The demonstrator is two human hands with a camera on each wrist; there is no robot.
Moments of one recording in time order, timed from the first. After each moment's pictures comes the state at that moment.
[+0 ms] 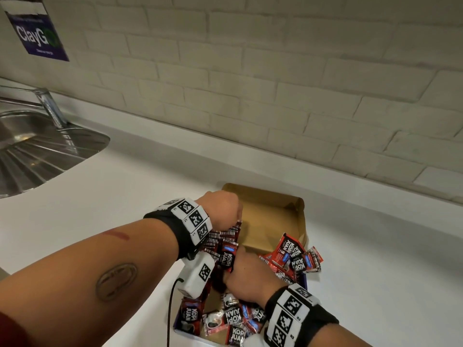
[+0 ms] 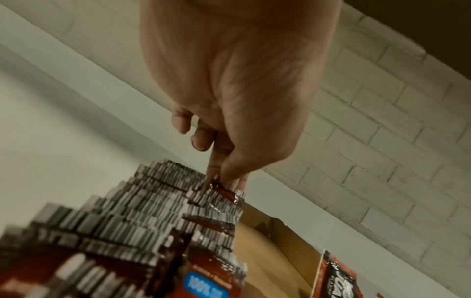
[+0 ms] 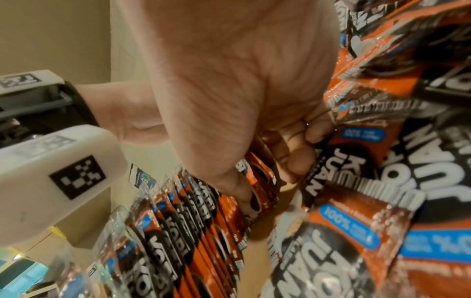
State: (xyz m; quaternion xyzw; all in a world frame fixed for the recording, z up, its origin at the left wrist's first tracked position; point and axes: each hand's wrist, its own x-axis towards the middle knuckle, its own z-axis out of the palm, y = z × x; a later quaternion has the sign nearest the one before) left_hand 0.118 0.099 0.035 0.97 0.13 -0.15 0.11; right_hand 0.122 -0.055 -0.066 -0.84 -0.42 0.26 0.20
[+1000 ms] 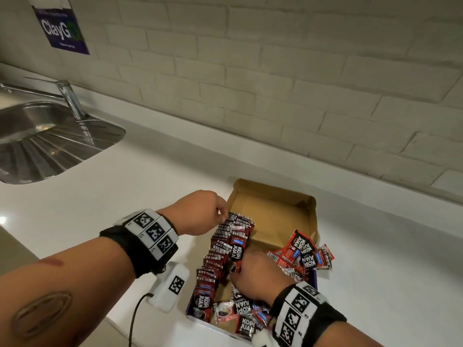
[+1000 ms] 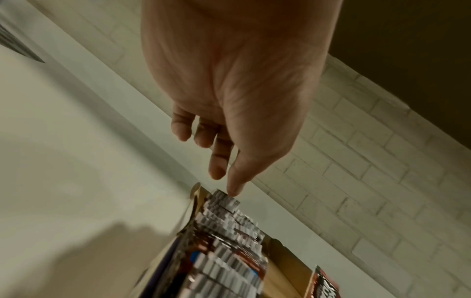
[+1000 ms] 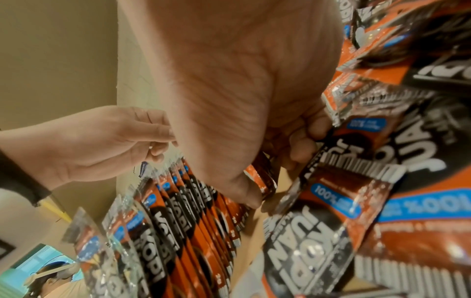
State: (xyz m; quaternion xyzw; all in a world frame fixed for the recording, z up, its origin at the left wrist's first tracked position) left_hand 0.044 0.129 0.033 0.97 0.17 -0.06 0.19; right_hand 0.114 -0.054 -0.077 -0.84 -0.48 0.21 0.13
